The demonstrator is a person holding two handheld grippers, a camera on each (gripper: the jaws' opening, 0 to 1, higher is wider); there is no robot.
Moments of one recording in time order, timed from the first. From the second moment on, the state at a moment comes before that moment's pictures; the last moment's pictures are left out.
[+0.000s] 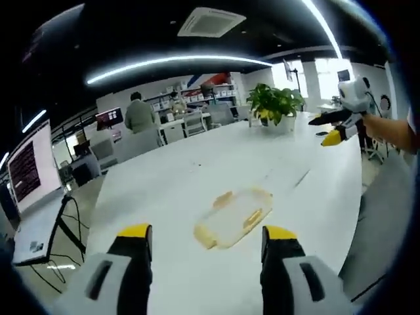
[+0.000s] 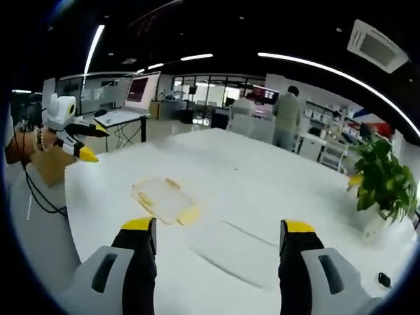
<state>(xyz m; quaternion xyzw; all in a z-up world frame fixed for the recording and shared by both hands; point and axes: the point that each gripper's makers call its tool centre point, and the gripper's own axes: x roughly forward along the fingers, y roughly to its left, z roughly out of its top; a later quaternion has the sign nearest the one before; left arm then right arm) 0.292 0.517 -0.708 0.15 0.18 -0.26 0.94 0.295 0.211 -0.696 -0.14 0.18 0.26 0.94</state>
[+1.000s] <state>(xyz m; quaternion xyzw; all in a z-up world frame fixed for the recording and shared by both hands) 0.367 0.505 -0.795 0.26 0.29 -0.36 0.85 0.359 0.280 -0.756 -0.22 0.24 0.39 0.86</state>
